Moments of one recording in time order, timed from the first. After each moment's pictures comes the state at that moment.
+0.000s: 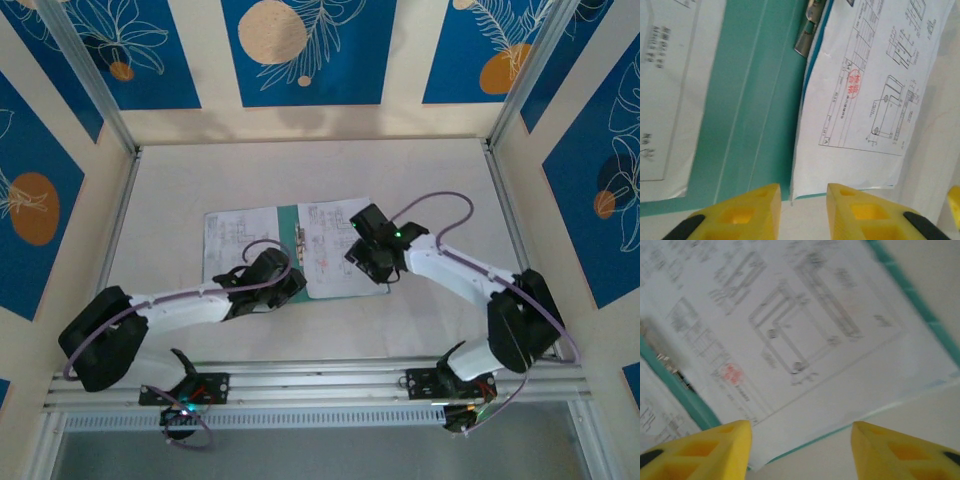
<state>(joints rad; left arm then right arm) -0.83 1.36 0.62 -0.10 -0.02 -1.35 0.65 1.49 1.04 -0.73 0.02 1.25</state>
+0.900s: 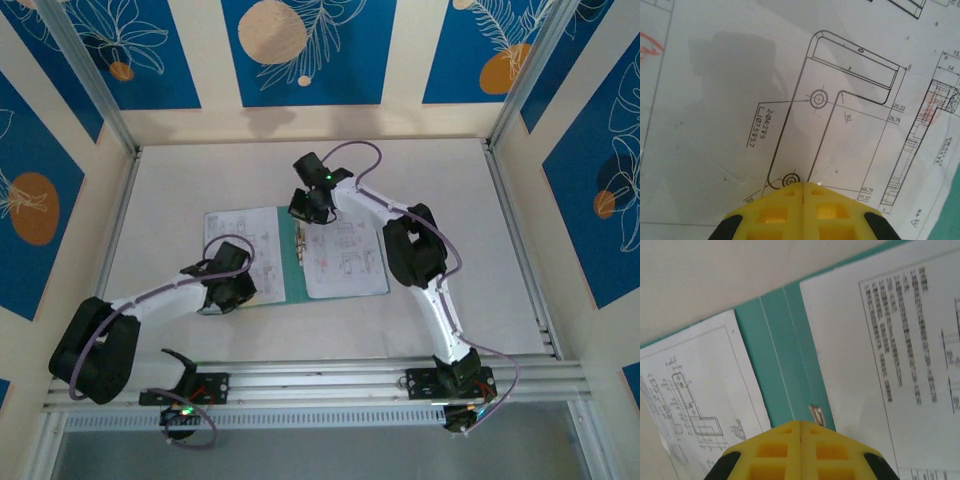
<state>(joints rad) -0.48 1.31 0.55 -0.41 0.02 -0.97 0.61 2.32 1.96 -0.73 -0.19 0.89</state>
